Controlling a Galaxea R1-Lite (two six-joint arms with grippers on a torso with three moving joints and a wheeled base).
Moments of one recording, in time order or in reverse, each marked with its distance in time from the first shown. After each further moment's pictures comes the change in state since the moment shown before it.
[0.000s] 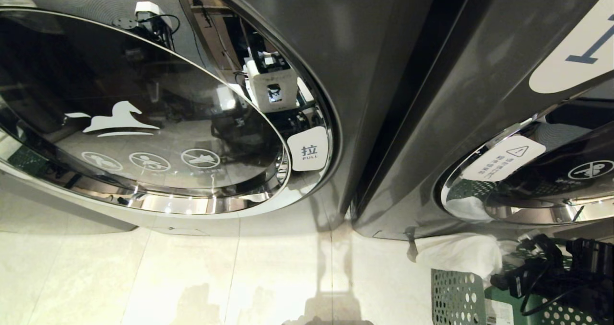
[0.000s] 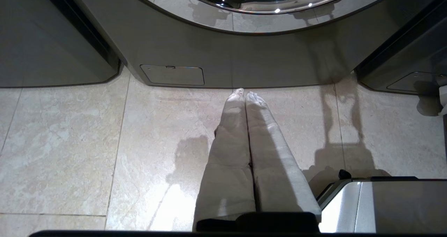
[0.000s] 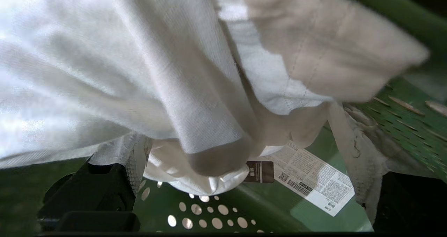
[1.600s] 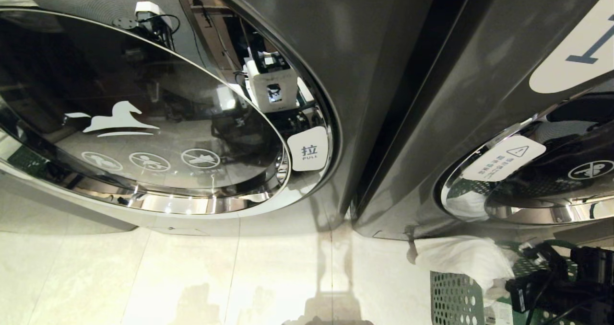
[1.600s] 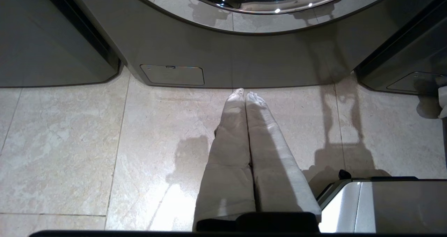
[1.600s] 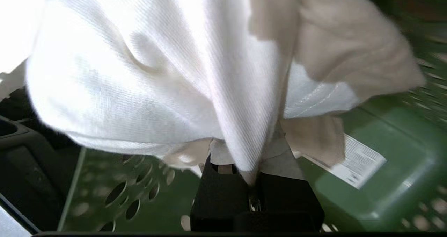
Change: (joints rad) left arm 0.000 0.000 0.000 0.000 0.000 0.000; right arm 0.035 -0.111 0.182 -0.020 -0.049 0.024
